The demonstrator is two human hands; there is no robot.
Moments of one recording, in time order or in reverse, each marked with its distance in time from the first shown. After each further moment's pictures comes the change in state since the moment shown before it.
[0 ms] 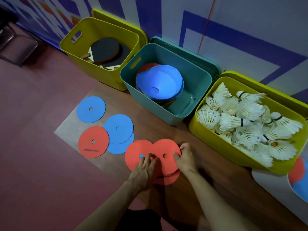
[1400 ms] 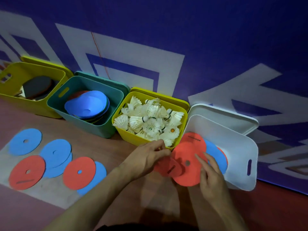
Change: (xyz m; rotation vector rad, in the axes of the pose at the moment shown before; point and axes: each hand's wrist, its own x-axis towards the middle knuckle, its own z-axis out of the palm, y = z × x) left_hand 0.015 0.305 -0.181 -0.028 0.409 0.661; right_hand -0.191 0.190 -0.292 -0.035 0.602 -0.430
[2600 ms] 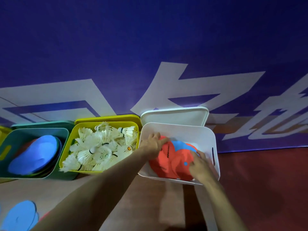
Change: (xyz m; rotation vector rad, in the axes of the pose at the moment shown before) left_hand 0.239 0.020 0.135 0.268 -0.451 -0.099; right_hand 0.052 0.145 -0.045 -0.140 -0.293 0.686
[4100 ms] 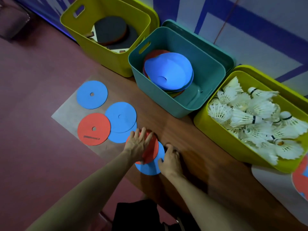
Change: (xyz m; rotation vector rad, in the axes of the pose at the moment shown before) left_hand -0.420 -0.315 0.215 0.010 -0.220 -0.615; right_hand -0.154 -0.322 0.425 -0.269 -0.381 -0.382
